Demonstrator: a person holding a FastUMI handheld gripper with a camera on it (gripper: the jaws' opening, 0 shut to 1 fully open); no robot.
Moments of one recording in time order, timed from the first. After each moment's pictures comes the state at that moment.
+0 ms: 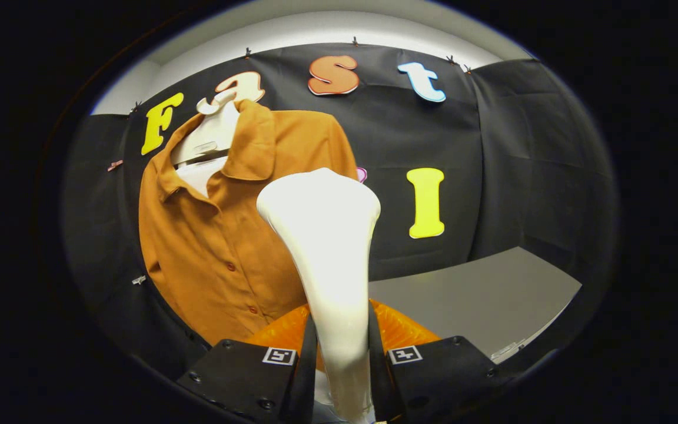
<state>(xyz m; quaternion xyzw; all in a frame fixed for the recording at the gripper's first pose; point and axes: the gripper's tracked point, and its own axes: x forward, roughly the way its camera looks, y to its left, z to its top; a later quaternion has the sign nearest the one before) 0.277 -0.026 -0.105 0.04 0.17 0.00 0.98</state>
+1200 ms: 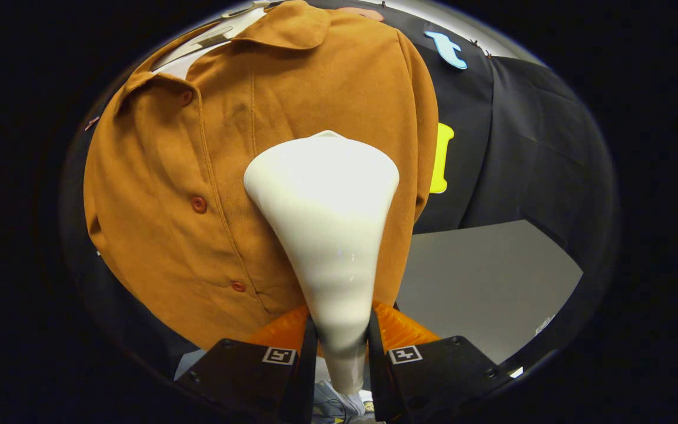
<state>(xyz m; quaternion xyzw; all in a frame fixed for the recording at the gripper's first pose) 0.315 0.021 -0.237 0.00 0.31 -0.06 0.95</state>
